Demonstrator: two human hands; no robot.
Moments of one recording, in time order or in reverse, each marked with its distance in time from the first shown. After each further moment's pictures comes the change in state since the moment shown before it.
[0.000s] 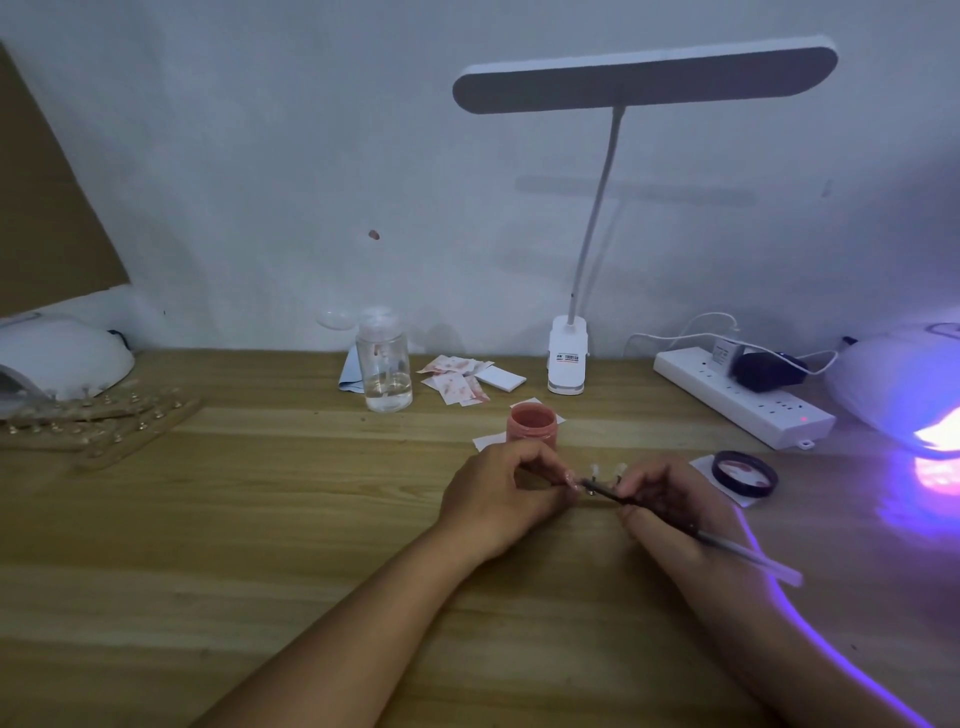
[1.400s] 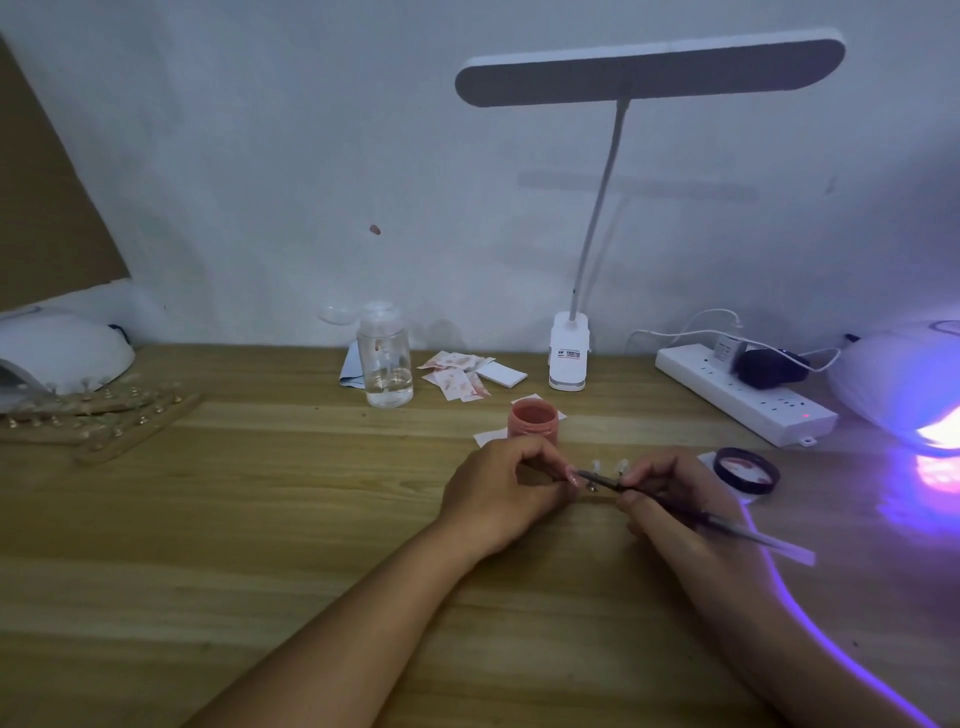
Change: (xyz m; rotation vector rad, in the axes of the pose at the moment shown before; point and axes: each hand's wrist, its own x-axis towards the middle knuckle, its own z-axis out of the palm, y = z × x) left_hand 0.000 0.001 0.000 0.002 0.004 -0.029; right_hand 0.001 0.005 -0.001 -0.054 0.054 -0.017
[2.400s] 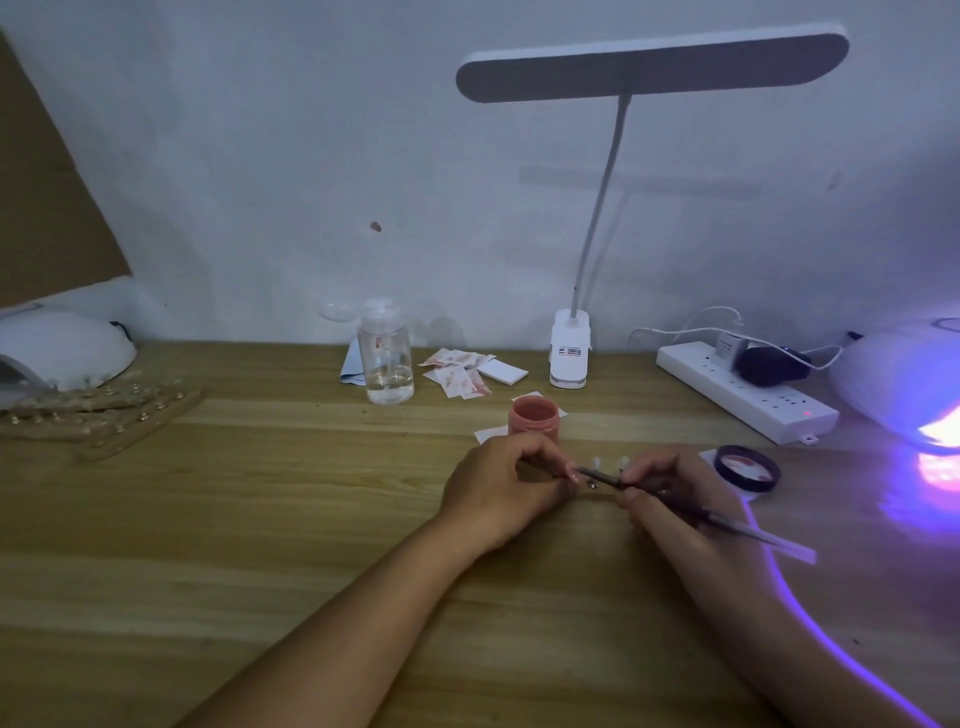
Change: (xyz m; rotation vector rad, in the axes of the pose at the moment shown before) left_hand 0.001 -0.001 0.000 0.008 -0.003 0.030; right_hand -0.003 -0.001 -0.001 -0.016 0.007 -0.031
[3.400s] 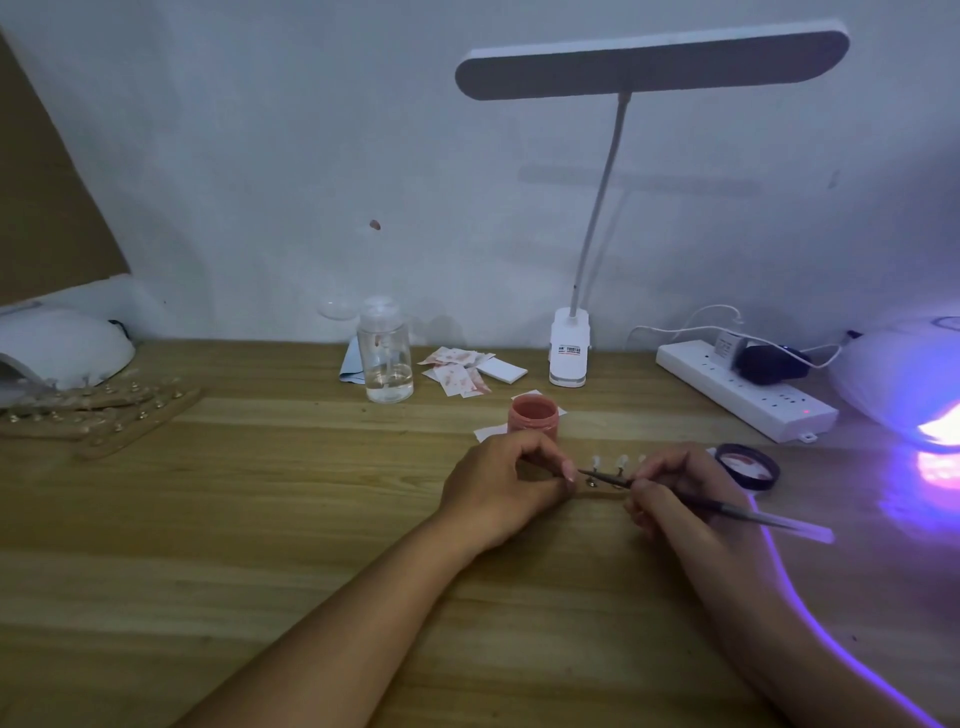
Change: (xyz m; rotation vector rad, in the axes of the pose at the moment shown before) left_hand -0.001 0.002 0.000 0.000 -0.015 -0.011; right_hand 0.001 0.003 0.000 0.097 0.070 0.060
